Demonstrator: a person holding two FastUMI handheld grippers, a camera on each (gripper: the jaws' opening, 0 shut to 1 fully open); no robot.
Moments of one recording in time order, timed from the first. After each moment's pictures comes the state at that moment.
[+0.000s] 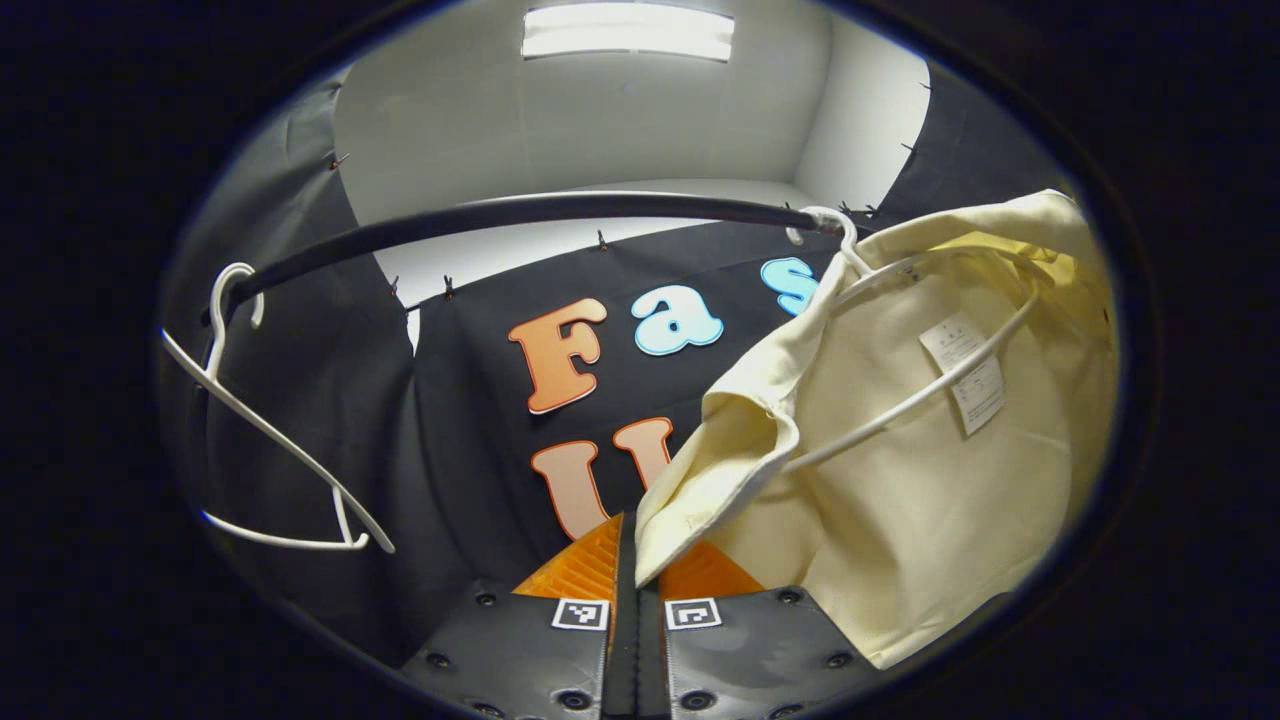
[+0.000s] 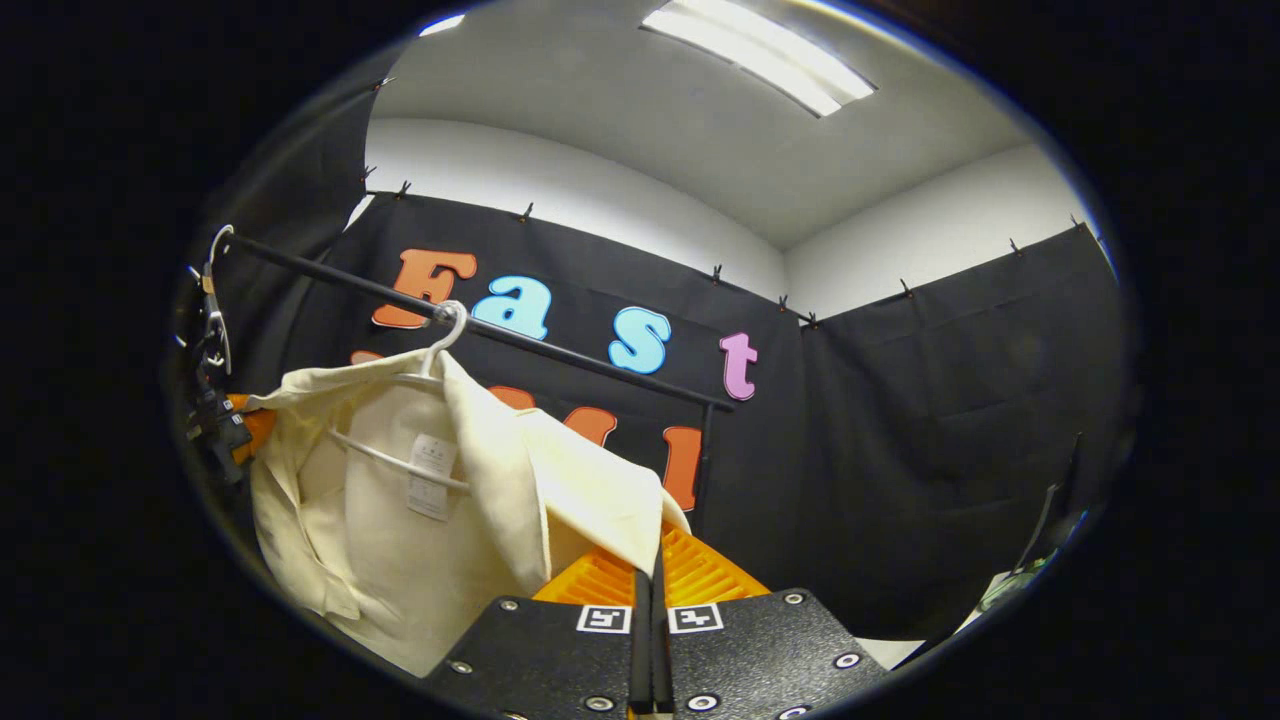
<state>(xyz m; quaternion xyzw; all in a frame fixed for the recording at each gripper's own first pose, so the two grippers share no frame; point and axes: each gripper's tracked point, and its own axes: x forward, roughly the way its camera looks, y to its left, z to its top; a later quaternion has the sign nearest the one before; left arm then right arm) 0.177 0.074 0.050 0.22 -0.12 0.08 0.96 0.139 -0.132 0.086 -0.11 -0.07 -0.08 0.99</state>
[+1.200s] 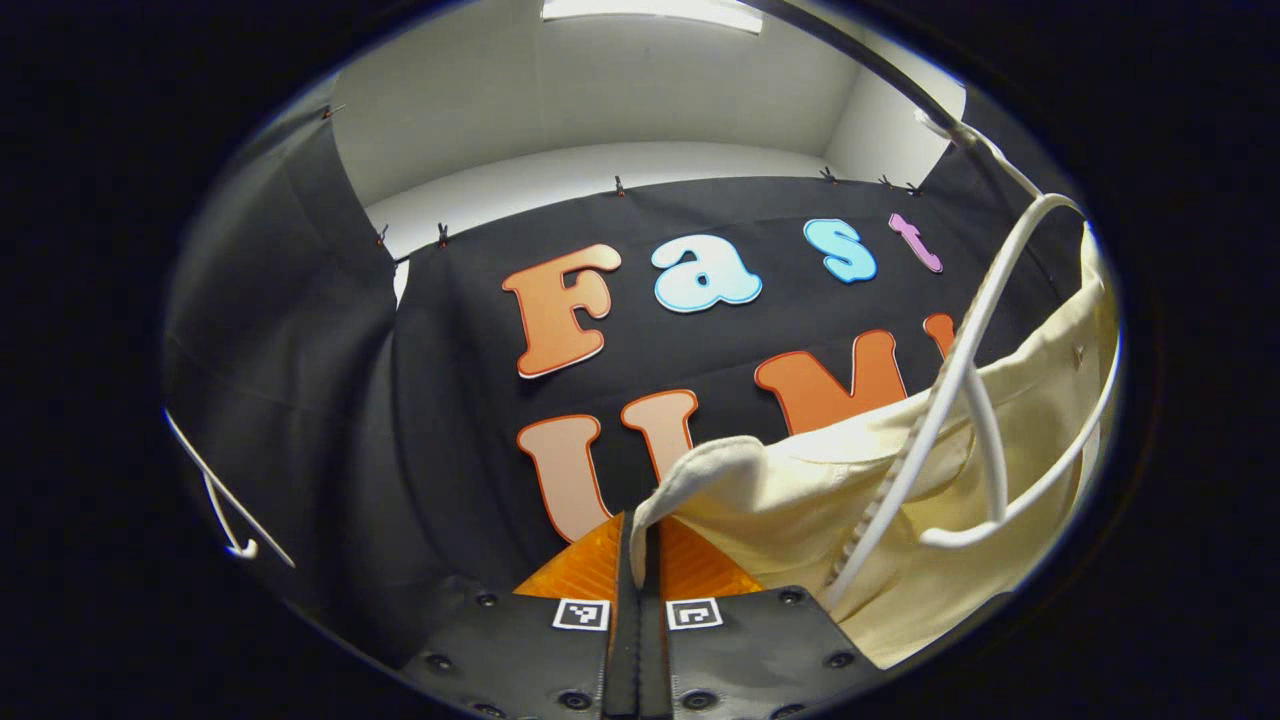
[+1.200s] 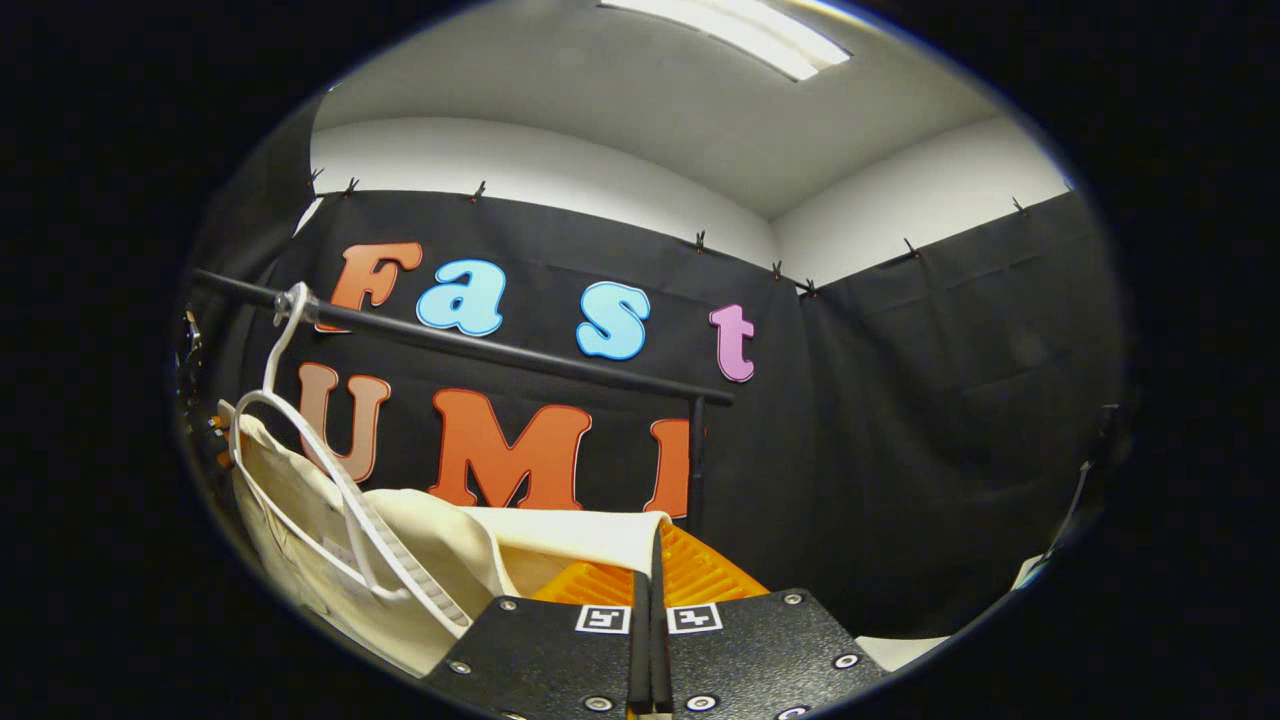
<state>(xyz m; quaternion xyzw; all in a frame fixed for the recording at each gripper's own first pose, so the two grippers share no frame) 0.307 0.119 0.039 0.19 -0.07 0.10 0.97 0.301 -0.182 0.066 -0.07 -0.04 -0.08 0.99</state>
